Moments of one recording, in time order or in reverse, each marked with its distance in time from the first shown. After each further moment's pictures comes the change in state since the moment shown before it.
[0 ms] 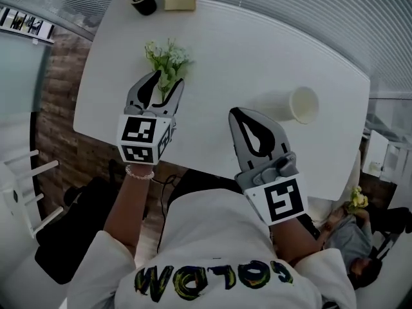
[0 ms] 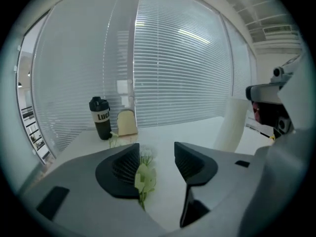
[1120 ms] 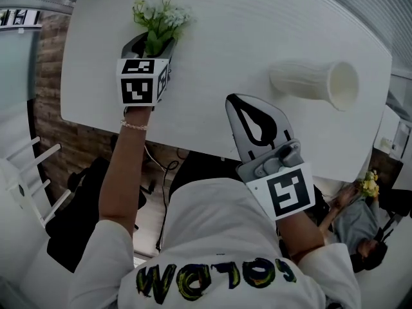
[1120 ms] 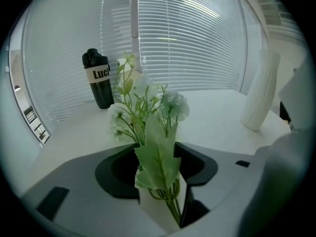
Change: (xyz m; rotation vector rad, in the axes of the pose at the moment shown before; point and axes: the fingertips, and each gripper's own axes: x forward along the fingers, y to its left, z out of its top) left arm 0.092 0.066 -0.115 0.022 0.275 0.043; right arm 0.036 0.025 -0.084 0.098 0.106 0.034
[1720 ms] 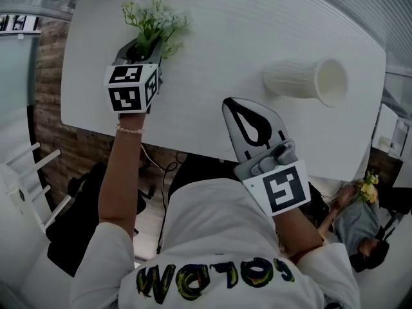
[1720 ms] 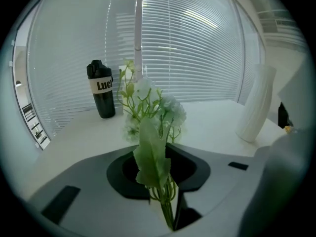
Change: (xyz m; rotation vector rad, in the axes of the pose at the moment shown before) left arm -0.005 0.001 0.004 -0.024 -0.098 -0.017; right arm -0.002 -0.001 -0.029 0.004 0.009 0.002
